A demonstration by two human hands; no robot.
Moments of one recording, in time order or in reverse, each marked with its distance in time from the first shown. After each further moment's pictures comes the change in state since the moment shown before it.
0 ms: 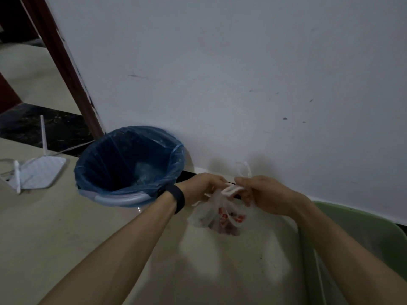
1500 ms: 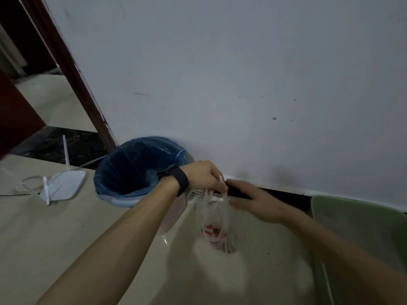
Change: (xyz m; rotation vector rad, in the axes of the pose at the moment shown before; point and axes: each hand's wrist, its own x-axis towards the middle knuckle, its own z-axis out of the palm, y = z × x) left_hand -0.054 0.071 0.019 0.982 0.126 0.083; right_hand -0.039 0.011 0.024 -0.709 0.091 -0.180
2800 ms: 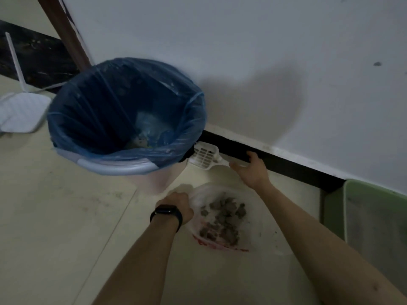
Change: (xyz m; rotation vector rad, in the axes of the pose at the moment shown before) left_hand 0.028 -0.186 0.185 0.116 -0.122 -0.587; right_hand 0.167 0.153 0.095 -0.049 0.332 0.502
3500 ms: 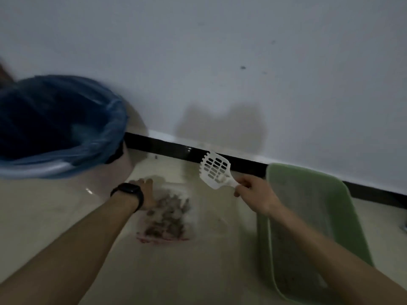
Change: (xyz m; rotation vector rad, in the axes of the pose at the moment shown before) left_hand -0.007 0.076 -0.031 0.289 -0.062 0.058; right_hand -0.136 0.083 -0.172 -0.149 -0.040 -0.065
